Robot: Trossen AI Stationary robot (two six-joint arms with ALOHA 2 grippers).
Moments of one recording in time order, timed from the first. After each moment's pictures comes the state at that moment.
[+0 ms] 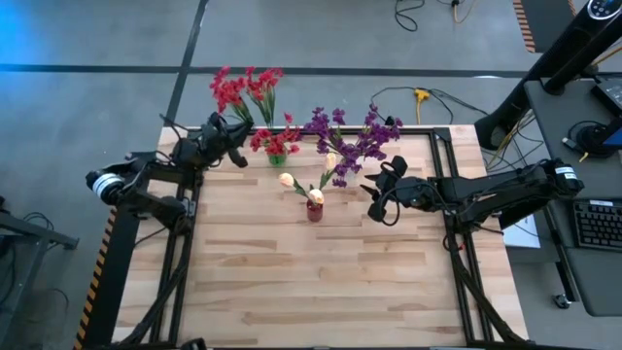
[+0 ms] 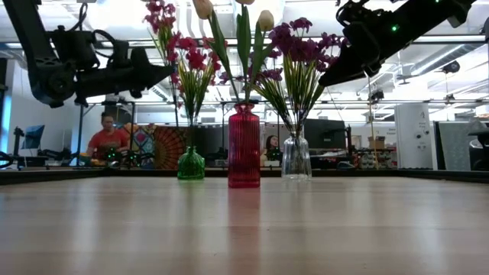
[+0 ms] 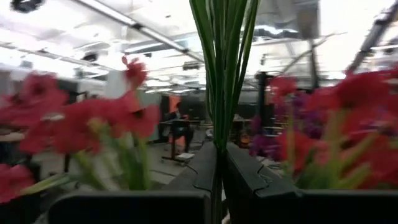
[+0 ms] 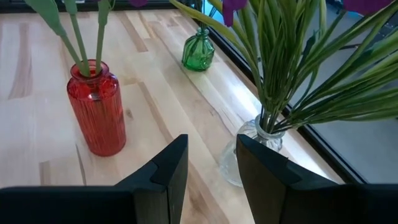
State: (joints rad) left arm 0.91 1.39 0.23 1.57 0.36 -0.18; right arm 0.03 1.07 0.63 -0.09 0.53 0.09
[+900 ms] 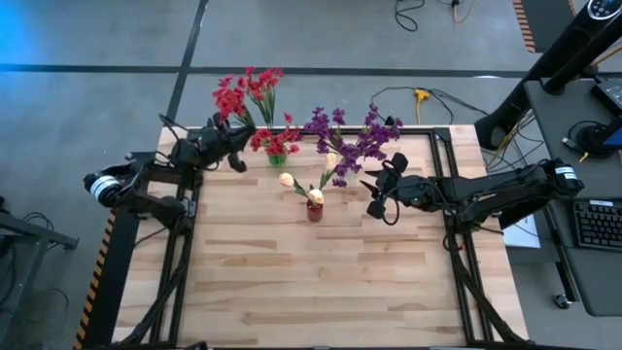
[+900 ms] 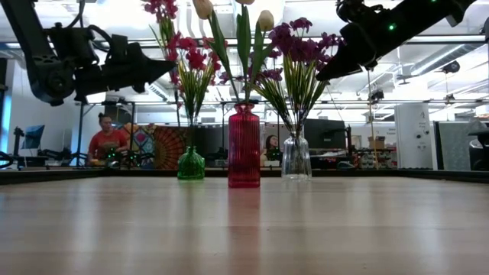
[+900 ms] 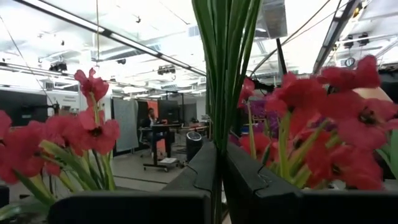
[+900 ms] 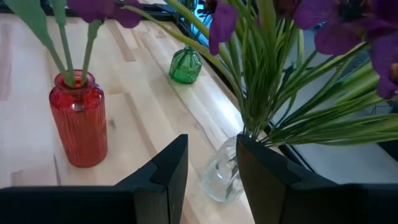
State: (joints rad) left arm 0.91 1.35 0.23 1.57 0.47 -0.14; right arm 0.03 1.07 0.63 -0.04 0.58 -0.01
